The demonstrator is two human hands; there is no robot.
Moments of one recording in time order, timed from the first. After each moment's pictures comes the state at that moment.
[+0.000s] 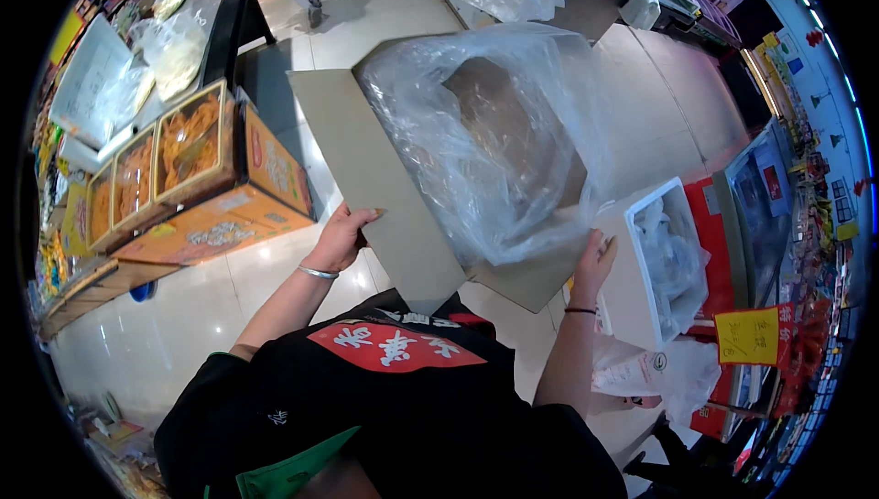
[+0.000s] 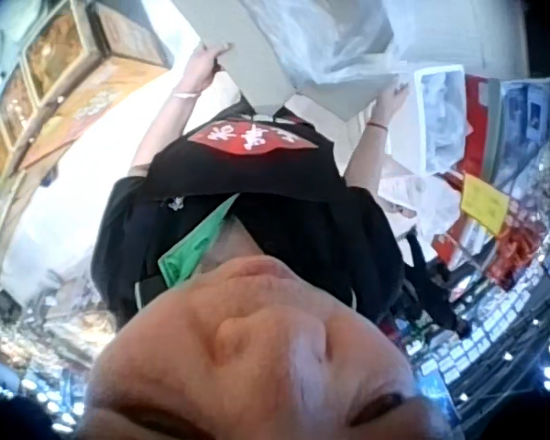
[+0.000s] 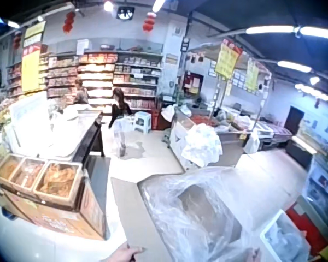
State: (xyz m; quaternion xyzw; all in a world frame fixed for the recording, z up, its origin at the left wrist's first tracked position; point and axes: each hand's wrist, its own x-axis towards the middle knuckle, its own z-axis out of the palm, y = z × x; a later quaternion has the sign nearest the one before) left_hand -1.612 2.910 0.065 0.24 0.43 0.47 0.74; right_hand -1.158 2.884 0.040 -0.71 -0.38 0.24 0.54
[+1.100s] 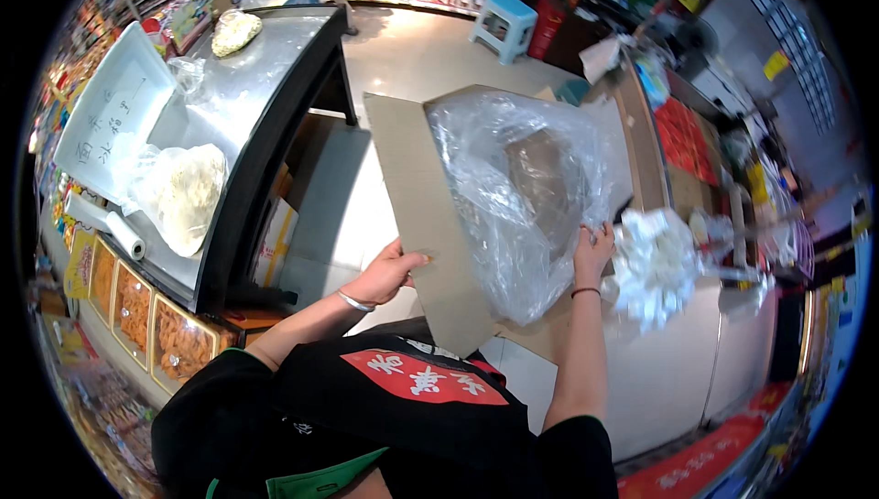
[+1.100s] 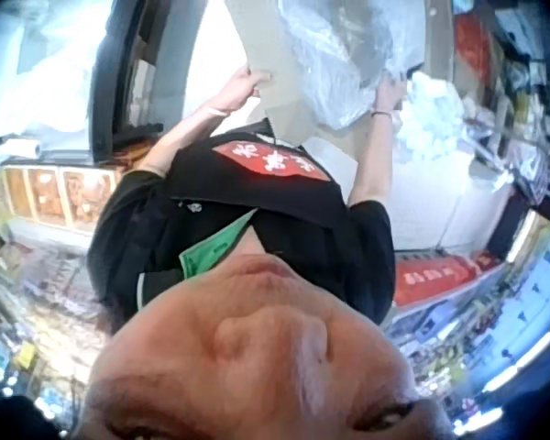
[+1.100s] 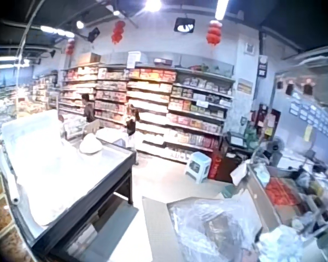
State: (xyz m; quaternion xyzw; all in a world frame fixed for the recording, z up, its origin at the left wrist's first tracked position) left_hand -1.810 3.642 0.096 0.22 0.45 0.58 0.64; right_hand -1.487 3.898 0.047 -0.61 -0.71 0.07 0.36
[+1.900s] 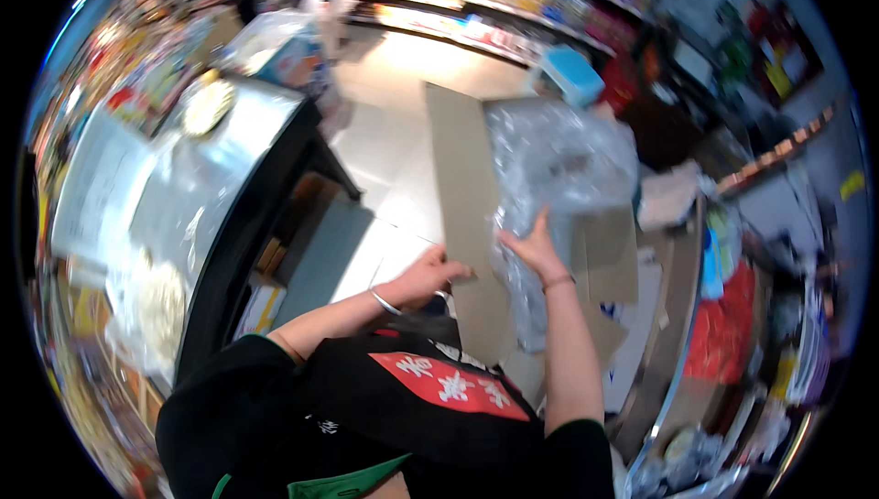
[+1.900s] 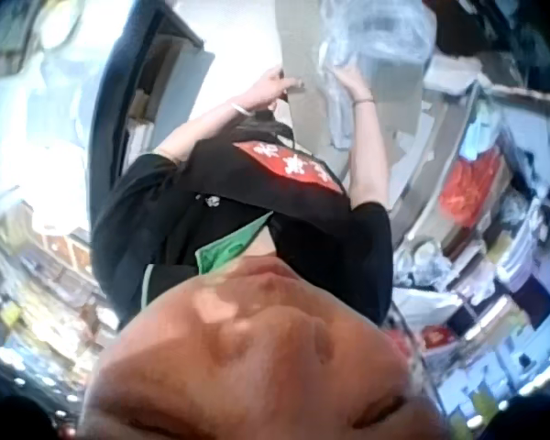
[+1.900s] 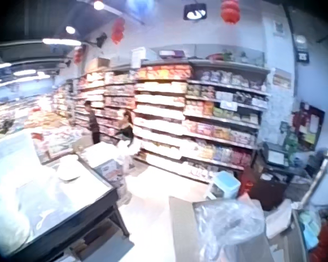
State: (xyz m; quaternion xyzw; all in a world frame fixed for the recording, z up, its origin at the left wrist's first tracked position) left_hand -1.993 4.189 0.109 0.24 0.50 0.57 0.60; right_hand -1.850 4.398 0.069 -0.40 -0.75 0.51 0.10
